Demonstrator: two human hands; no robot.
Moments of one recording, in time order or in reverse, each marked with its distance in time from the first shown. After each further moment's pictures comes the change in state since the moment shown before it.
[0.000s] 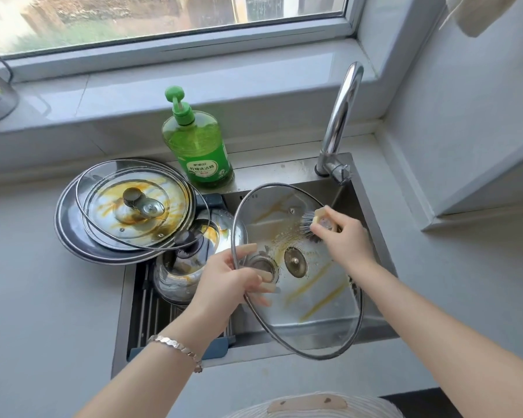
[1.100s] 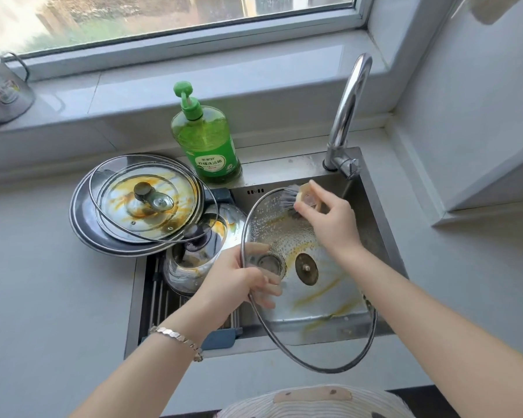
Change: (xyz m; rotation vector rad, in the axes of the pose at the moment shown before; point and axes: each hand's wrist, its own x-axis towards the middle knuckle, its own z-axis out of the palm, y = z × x) left_hand 0.000 -0.005 -0.006 0.099 -0.079 -0.052; right_hand -0.005 -0.034 0.014 0.199 -0.034 -0.162
